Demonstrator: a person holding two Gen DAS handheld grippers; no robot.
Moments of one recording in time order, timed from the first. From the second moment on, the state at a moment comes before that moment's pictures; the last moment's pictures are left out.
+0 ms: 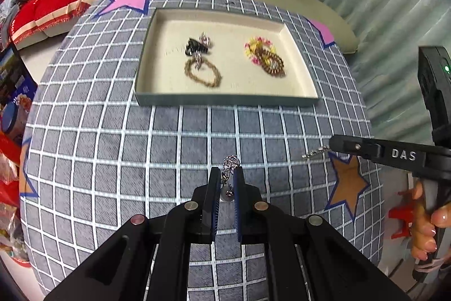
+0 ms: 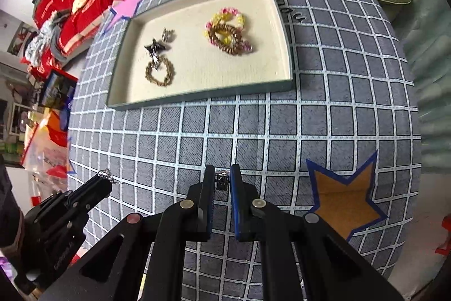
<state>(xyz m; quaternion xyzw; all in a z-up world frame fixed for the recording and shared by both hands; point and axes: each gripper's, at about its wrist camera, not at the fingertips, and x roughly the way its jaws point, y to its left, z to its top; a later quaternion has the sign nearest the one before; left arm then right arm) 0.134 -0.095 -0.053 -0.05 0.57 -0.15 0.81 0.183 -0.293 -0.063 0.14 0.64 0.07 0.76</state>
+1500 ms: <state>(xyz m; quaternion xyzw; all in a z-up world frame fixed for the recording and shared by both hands) 0.283 -0.098 -0.088 -0.03 0.56 -0.09 0.82 0.320 -0.284 -0.096 0.16 0.63 0.10 0.75</state>
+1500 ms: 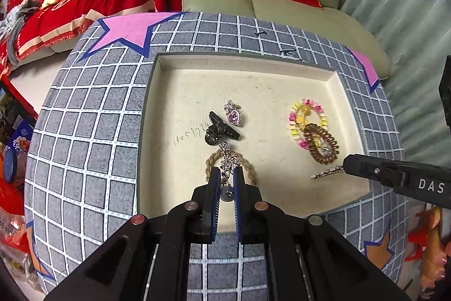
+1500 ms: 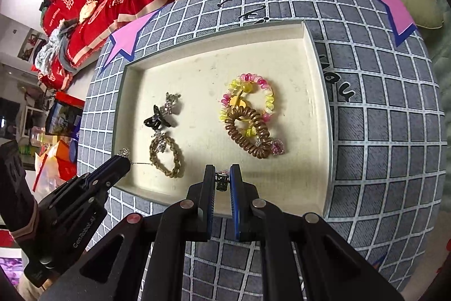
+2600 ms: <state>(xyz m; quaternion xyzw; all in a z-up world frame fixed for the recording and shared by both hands) 0.279 -0.101 -0.093 0.02 0.55 -0.04 0.83 0.300 -0.295 -0.100 0.12 0.59 0.05 0.79</state>
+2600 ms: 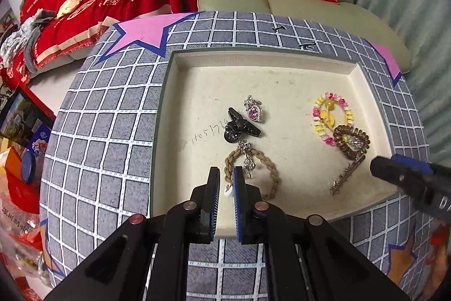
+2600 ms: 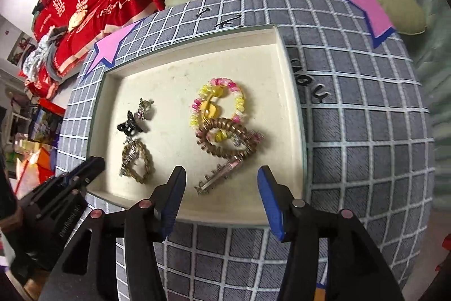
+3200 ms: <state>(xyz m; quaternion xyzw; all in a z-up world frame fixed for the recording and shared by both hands) 0.217 -0.089 -0.079 0.03 0.53 -0.01 0.85 0.220 -0.299 -0.079 0.08 0.49 -0.02 0.87</state>
